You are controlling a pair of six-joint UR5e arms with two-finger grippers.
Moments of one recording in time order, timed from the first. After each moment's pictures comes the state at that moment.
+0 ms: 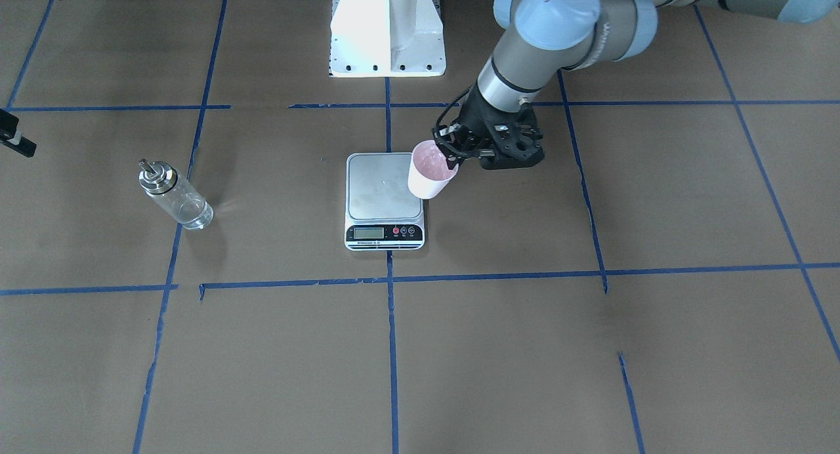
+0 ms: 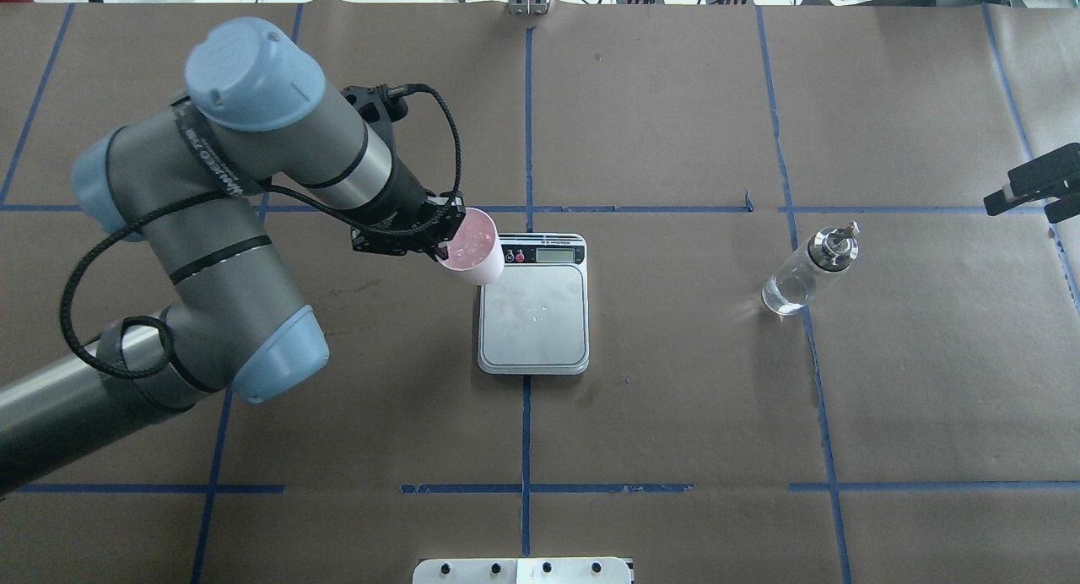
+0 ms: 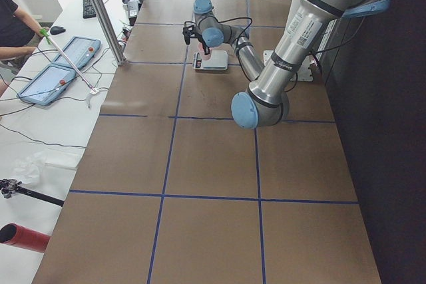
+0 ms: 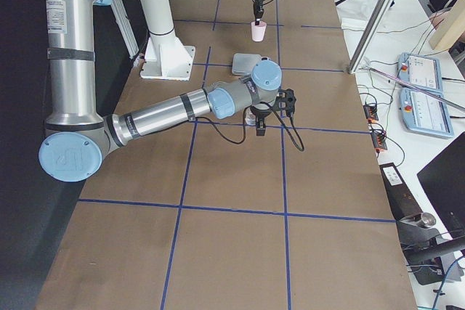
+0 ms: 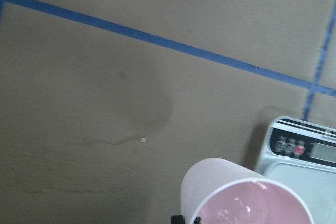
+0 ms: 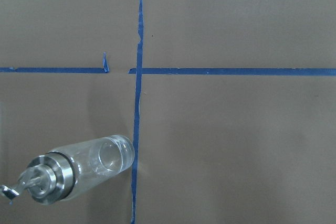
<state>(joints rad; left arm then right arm) -0.65 -2.24 -1.75 -1.69 -2.09 -1.40 1.27 -1.59 1.93 -1.39 2.53 0.57</state>
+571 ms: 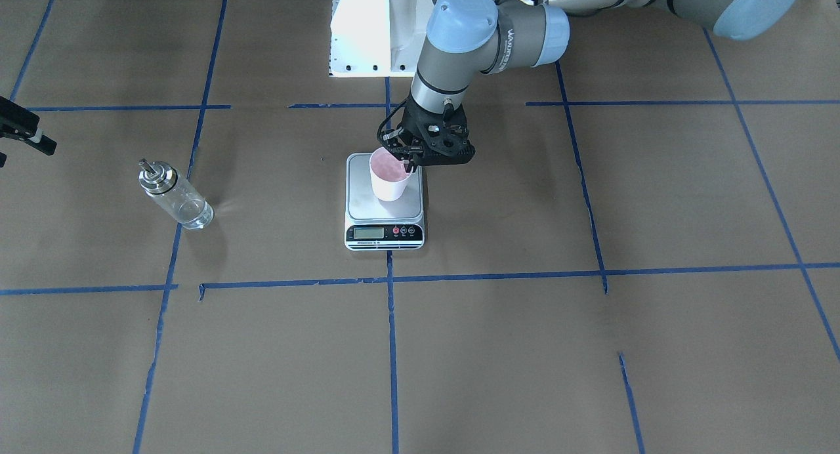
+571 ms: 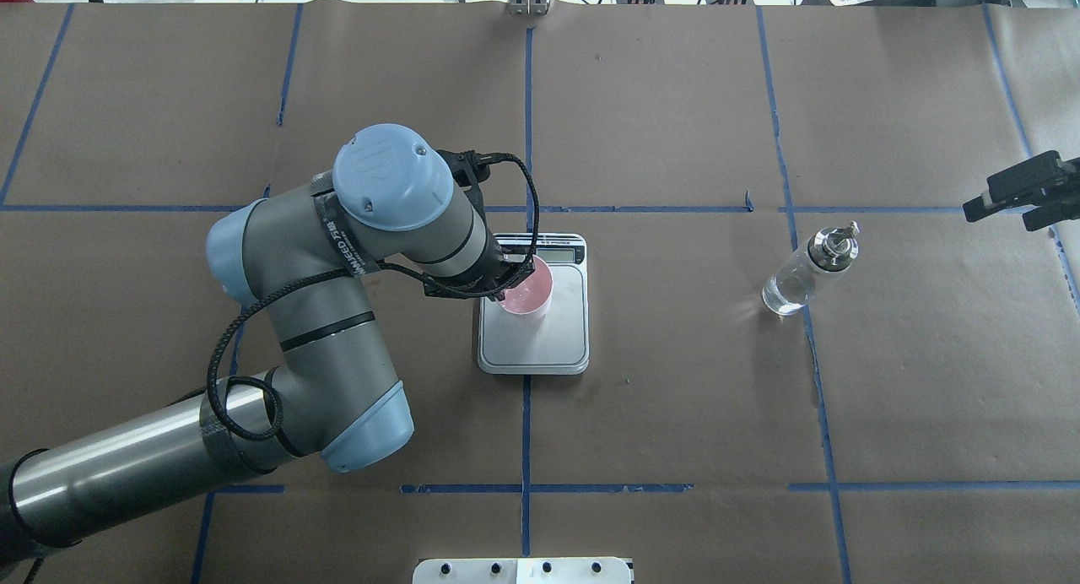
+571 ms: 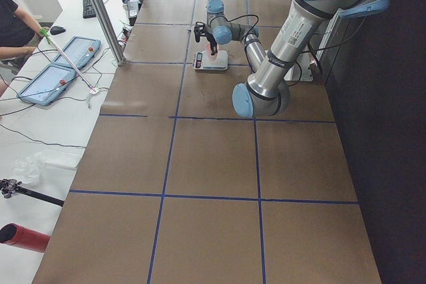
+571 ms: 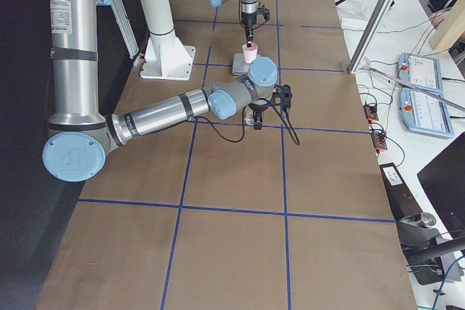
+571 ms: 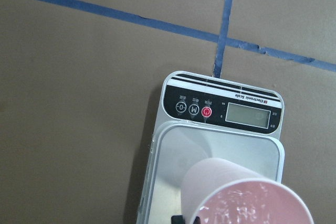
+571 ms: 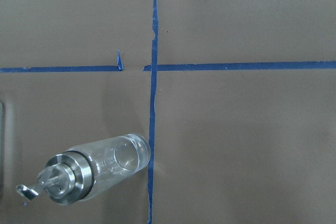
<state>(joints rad) -0.53 -2.32 -1.65 -1.69 -1.93 -1.42 1.24 -1.59 1.94 -1.33 2.53 0.64</state>
